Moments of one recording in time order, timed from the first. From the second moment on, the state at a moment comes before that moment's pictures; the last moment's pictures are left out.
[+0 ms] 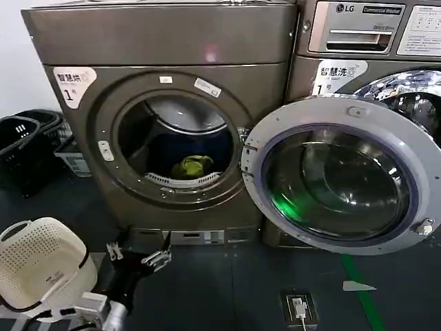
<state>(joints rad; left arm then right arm) 1.59 -1.45 -0.53 -2.47 0.01 0.51 0.03 -1.49 0.76 2.41 1.58 0.23 0.00 -0.34</state>
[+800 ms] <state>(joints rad) 1.60 -1.46 -0.53 -2.46 0.01 0.52 0.06 -1.46 0.74 2.40 1.58 0.21 0.00 -0.35</state>
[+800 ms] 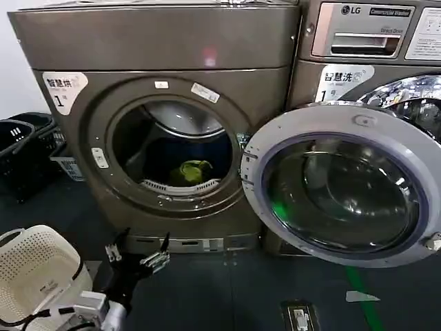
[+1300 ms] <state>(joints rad) 1.60 -1.45 -0.53 -2.48 0.01 0.52 0.06 -1.47 0.74 2.41 1.58 0.21 0.00 -0.36</state>
